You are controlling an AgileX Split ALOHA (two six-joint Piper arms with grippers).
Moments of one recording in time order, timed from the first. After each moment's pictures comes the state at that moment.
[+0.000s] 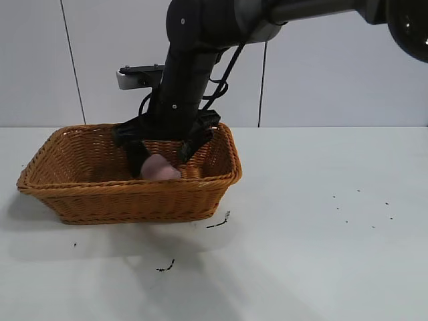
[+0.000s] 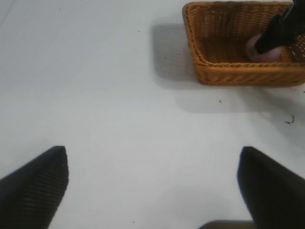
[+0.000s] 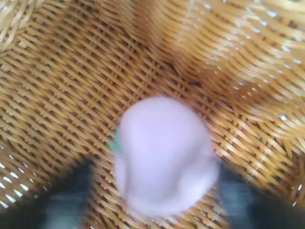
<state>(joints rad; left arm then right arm) -0.01 0.00 -0.50 -0.01 1.06 -0.03 0.61 2.43 -2.12 0.09 0.92 -0.08</state>
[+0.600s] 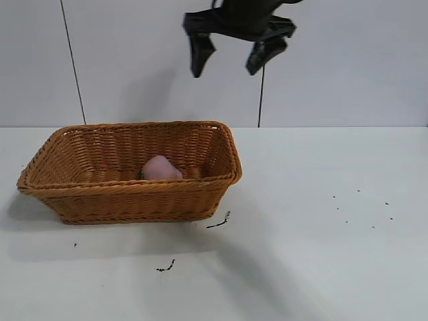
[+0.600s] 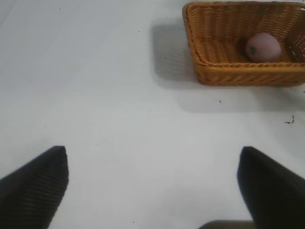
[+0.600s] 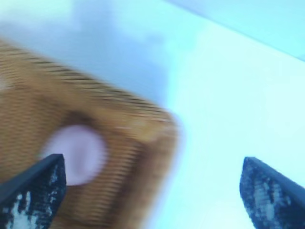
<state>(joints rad) -0.01 0.00 -0.50 -0.01 1.06 -0.03 0.31 2.22 -2.12 0.06 1.04 -0.05</state>
